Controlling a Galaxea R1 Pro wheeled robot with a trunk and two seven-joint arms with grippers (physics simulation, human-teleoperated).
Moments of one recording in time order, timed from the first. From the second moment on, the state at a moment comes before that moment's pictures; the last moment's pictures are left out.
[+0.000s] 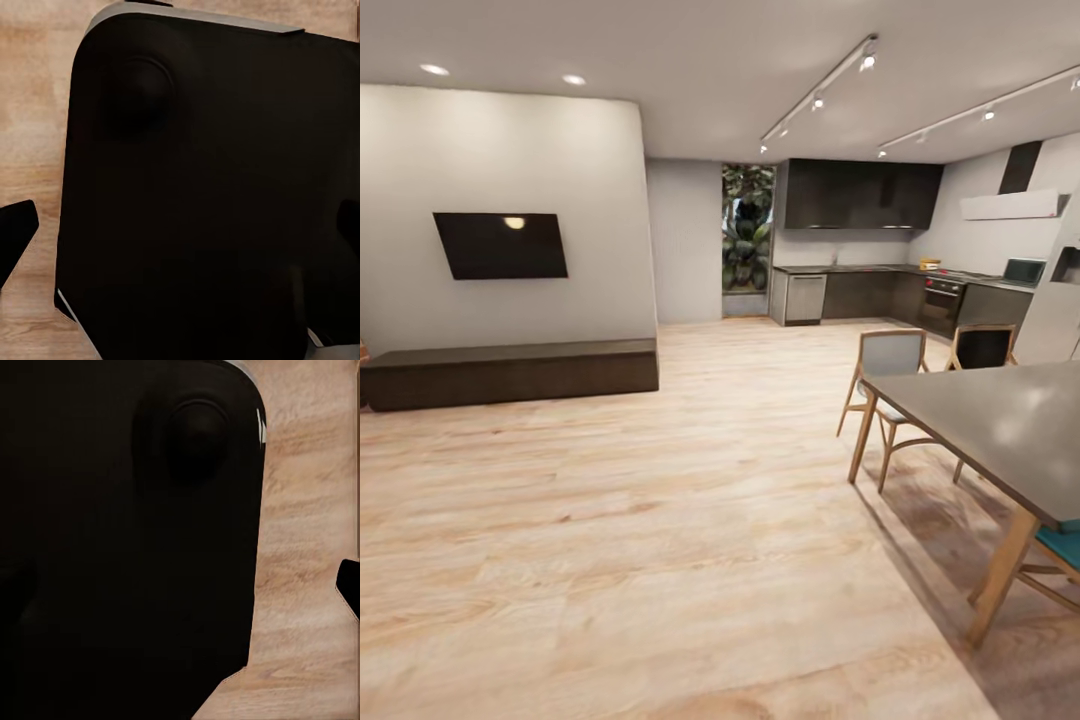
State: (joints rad) left arm 0.00 -0.03 0.01 -0.04 0.18 -0.01 0.00; right arm 0.00 0.00 0.00 0.01 0.00 -0.05 -0.01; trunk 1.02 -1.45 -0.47
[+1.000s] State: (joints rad) left arm 0.00 -0.03 0.00 -0.04 0.18 0.00 0.00; right arm 0.00 0.00 0.00 0.01 0.01 -0.05 -0.01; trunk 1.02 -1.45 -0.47
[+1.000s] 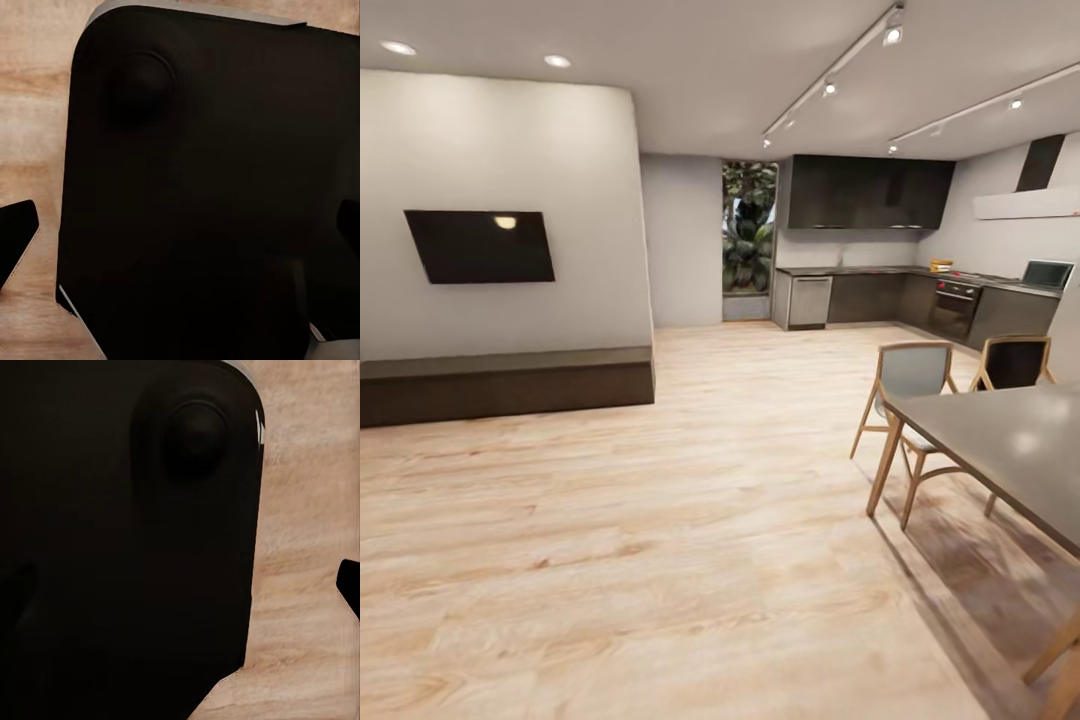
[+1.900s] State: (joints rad) left arm 0.00 -0.03 0.00 -0.04 0.18 0.00 0.00; right arm 0.00 0.00 0.00 0.01 0.01 -0.05 -0.01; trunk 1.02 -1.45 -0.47
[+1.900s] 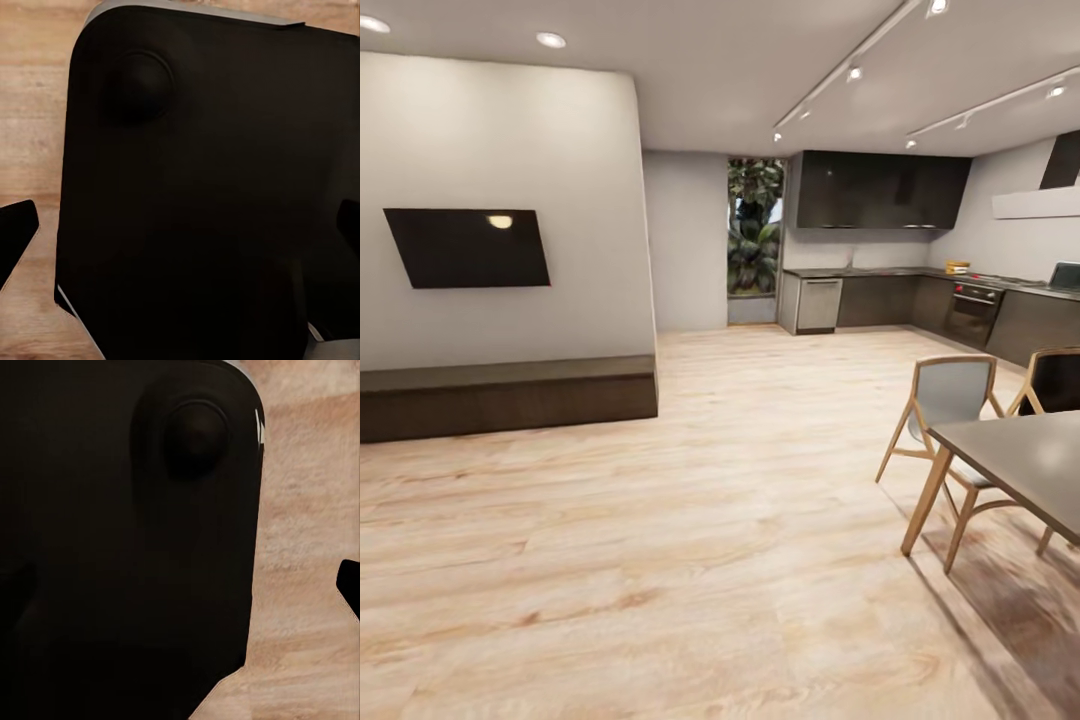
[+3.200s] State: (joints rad) left arm 0.00 -0.03 0.00 -0.04 0.18 0.00 0.00; right arm 0.00 0.00 0.00 0.01 0.01 -0.05 -0.01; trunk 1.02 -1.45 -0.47
